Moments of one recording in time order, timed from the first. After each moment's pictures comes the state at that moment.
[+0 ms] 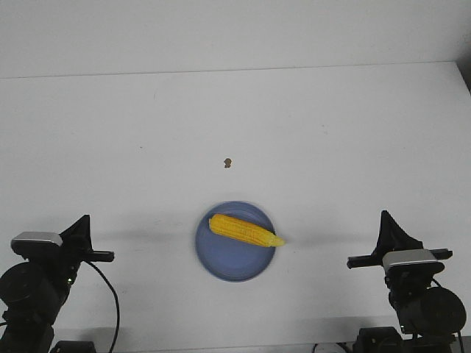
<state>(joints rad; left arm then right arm) -0.07 0.45 0.61 -0.28 0.06 -0.07 -0.01 0.18 0.50 -0.30 -0.05 -0.06</state>
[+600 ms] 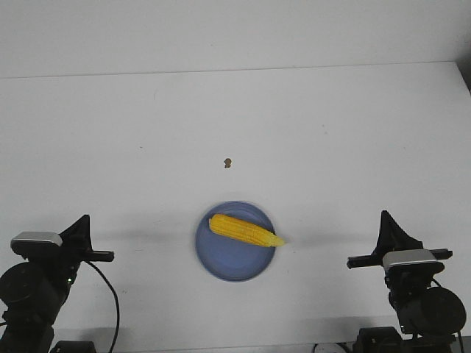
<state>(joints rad) -0.07 0.45 0.61 -0.27 0.06 -0.07 -0.01 0.18 0.50 -0.30 -0.05 -0.06</state>
